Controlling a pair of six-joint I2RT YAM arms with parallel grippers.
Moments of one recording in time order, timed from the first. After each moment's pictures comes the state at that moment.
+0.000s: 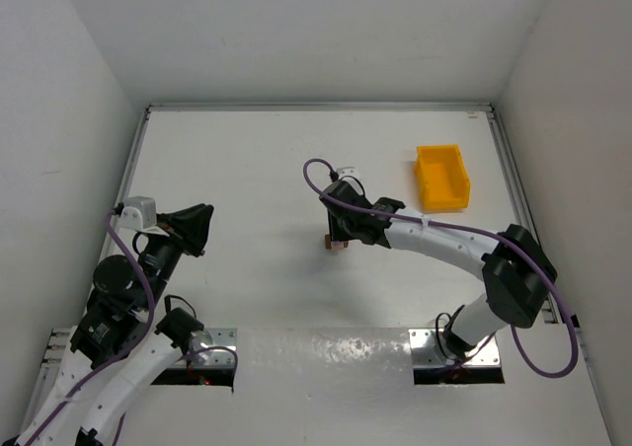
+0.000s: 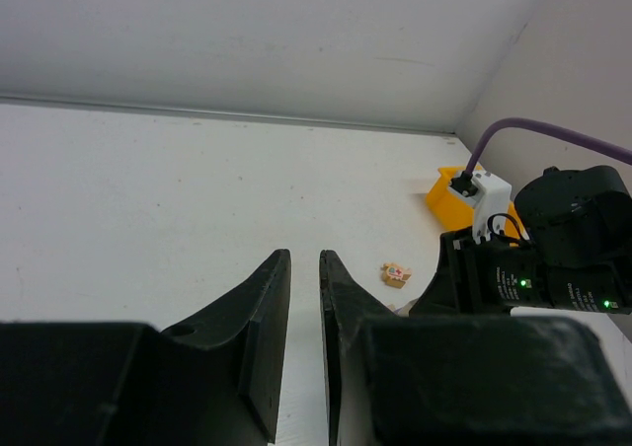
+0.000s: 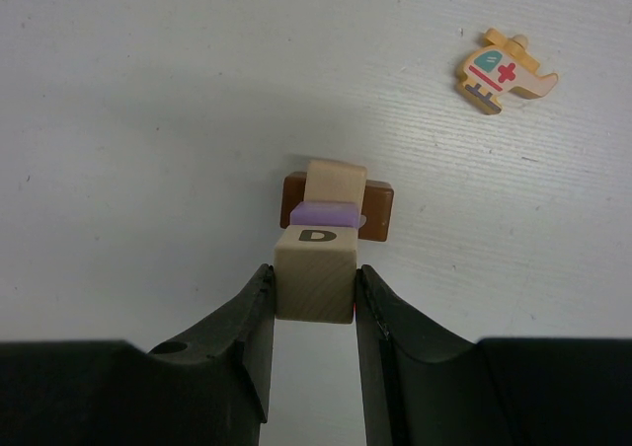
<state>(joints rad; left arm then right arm) -0.56 0.24 0.69 -0.39 -0.25 -0.31 0.86 1.55 1.02 -0.44 0.33 0.60</state>
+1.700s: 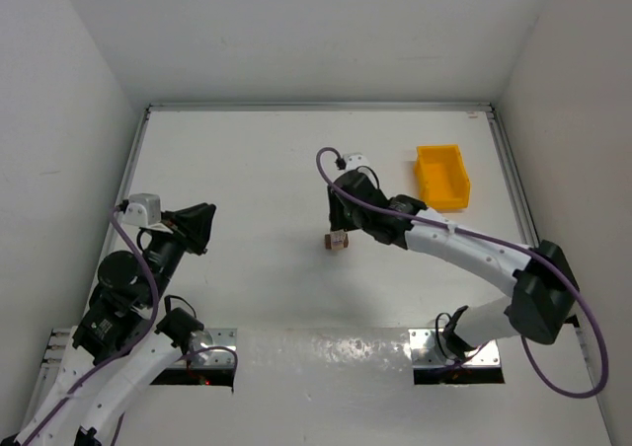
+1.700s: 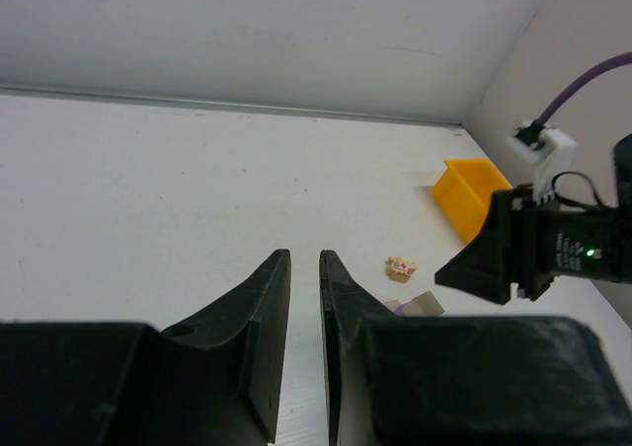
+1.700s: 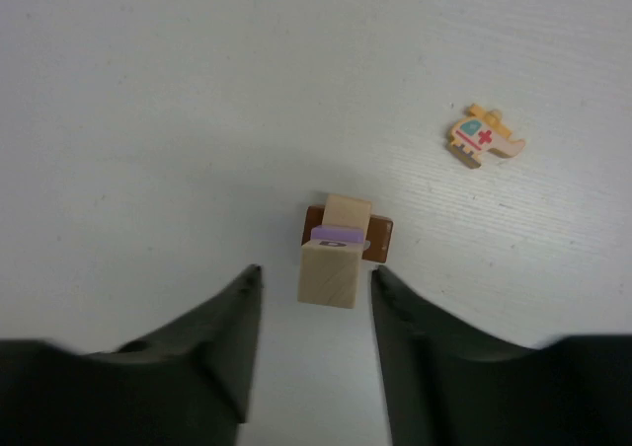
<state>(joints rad) -0.56 0.26 0.69 -0.39 -0.25 -0.31 0.85 1.44 1.04 -0.41 0.32 0.53</state>
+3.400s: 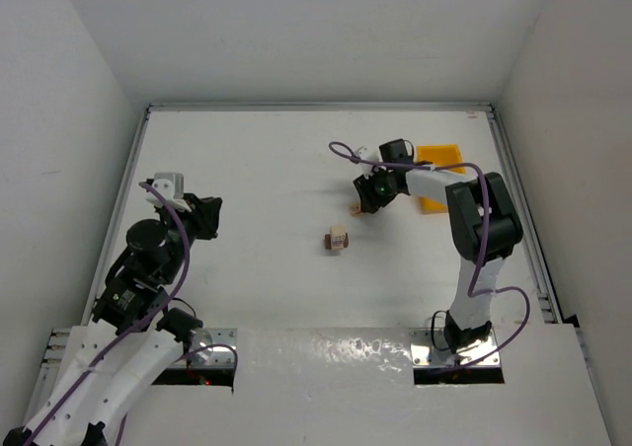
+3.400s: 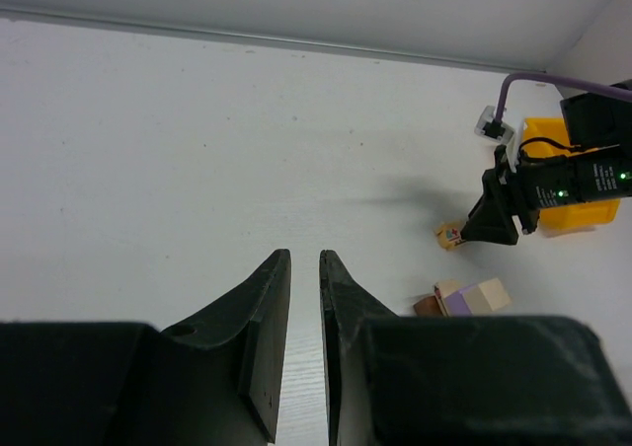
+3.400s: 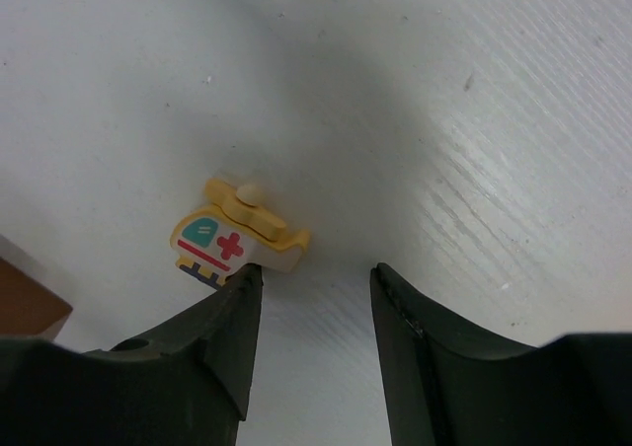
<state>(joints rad) -0.43 0.46 0.69 -0.39 -0.22 -0.31 0.30 1.94 1.13 -0.24 -0.31 -0.33</state>
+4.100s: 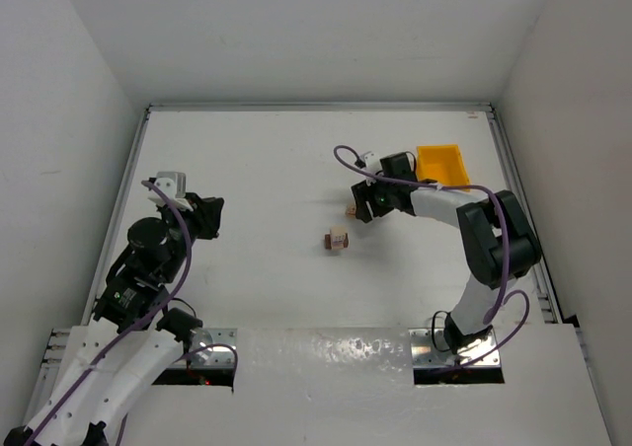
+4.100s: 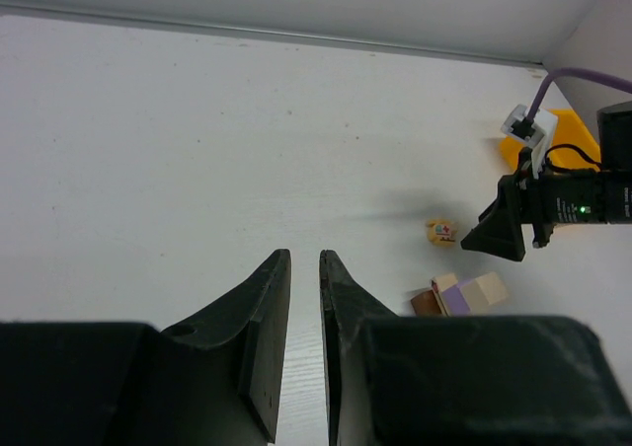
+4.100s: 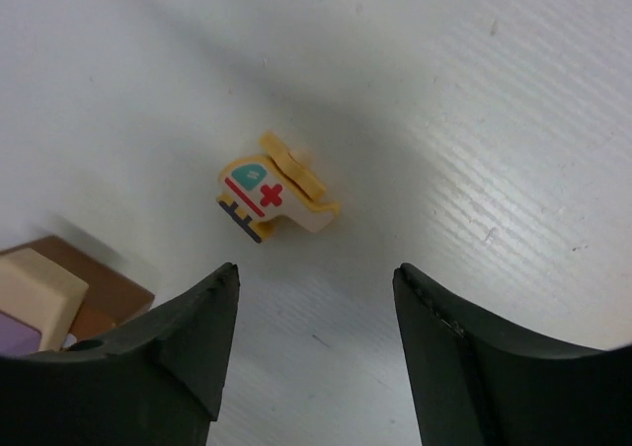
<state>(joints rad) -0.42 0.47 0.69 -0.38 -0.19 -0.31 0.35 1.77 0.92 -0.08 -0.24 -0.12</state>
